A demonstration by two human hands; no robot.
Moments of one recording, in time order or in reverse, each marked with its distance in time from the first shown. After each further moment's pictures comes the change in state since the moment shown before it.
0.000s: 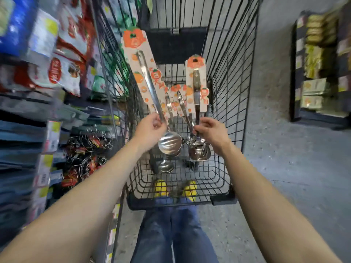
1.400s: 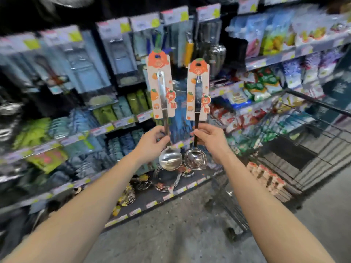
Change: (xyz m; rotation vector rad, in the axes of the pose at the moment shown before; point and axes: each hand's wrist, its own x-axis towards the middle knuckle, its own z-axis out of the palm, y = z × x) left_hand -0.646 0.020 0.009 -0.182 1.023 0.059; right_hand -0.497 -0.033 0.104 -0.368 -0.958 -0.742
